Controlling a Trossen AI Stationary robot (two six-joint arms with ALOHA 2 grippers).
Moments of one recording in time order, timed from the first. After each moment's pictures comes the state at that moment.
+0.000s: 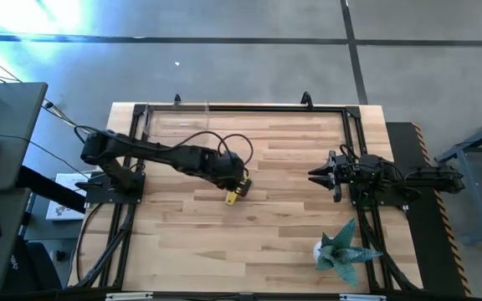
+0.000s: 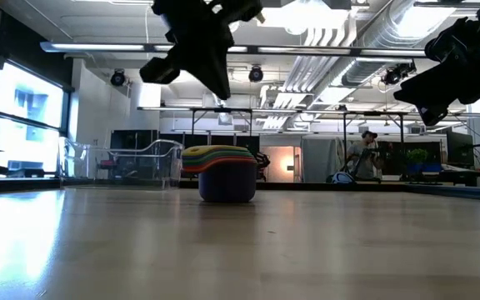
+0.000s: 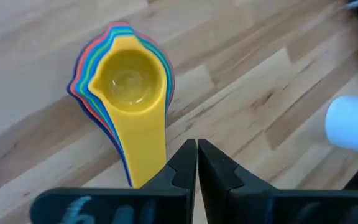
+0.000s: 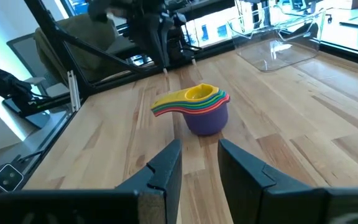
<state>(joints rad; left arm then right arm) -0.08 1.70 1.37 -0.71 -0.09 -1.13 -0.01 0.07 0.07 -0.16 0.00 0.29</state>
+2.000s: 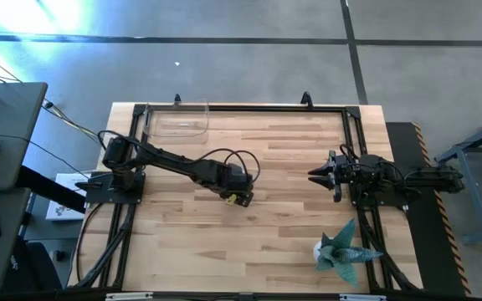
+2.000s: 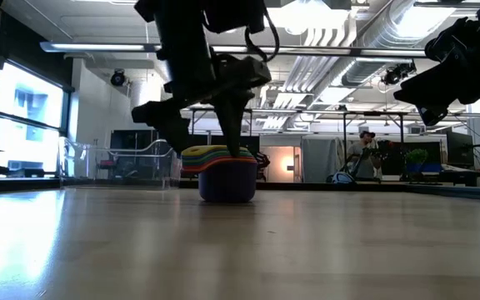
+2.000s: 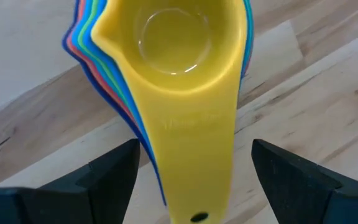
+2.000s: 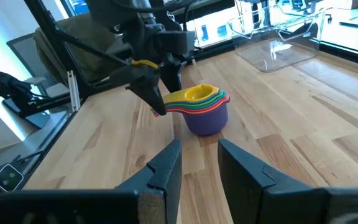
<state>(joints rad) -0.11 1.90 1.36 -0.74 -0.11 -1.17 -0.01 0.07 0.07 -0.16 0.00 0.29</state>
